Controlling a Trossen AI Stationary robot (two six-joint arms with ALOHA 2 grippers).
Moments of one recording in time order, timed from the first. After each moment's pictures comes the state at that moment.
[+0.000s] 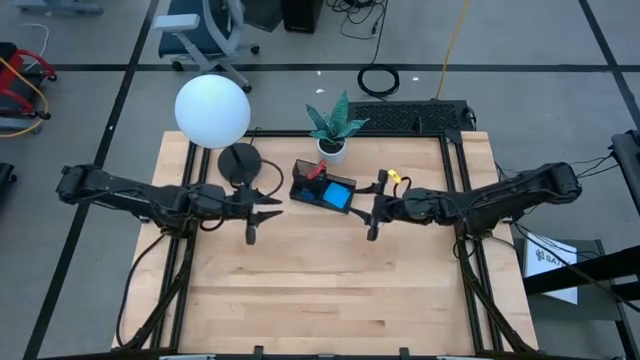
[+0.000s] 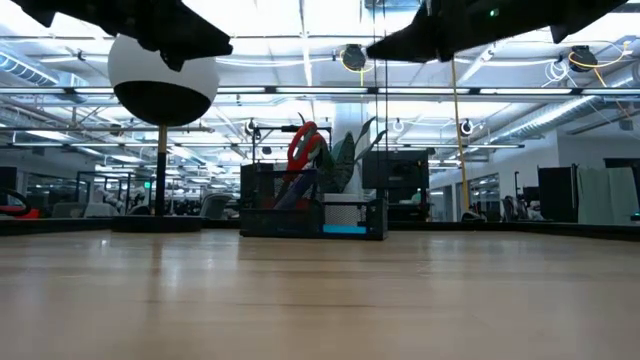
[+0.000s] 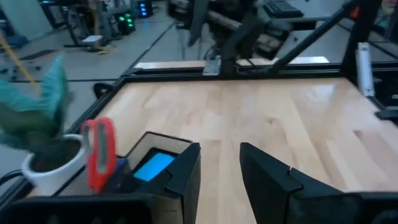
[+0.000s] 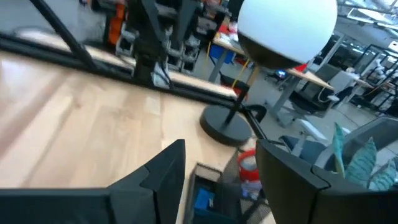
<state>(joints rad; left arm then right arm) -0.13 0.90 0.55 0.11 -0.22 0.00 0.11 1.23 0.61 0.44 0.36 -0.31</state>
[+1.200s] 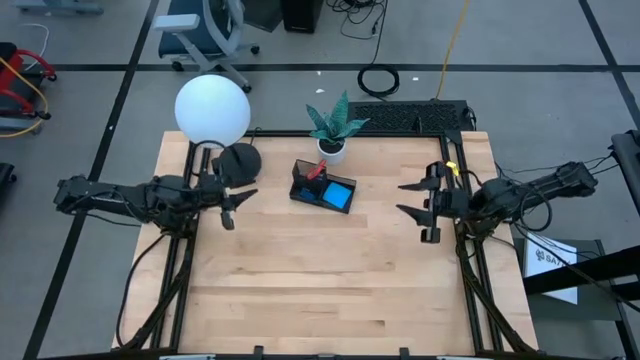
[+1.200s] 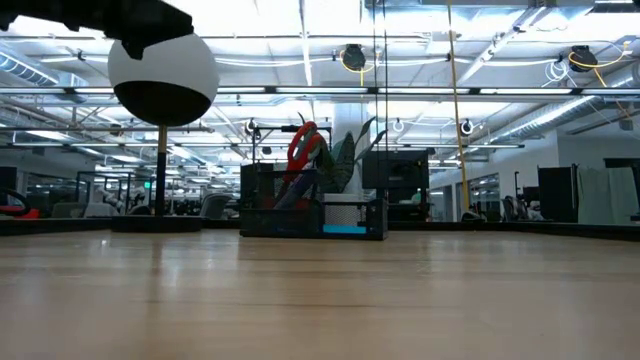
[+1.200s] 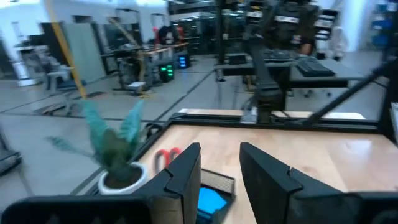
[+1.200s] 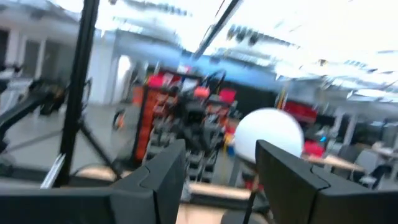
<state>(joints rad) -0.11 0.52 0.44 0.08 -0.35 0.06 0.31 0.67 0.54 0.39 0.36 -0.30</state>
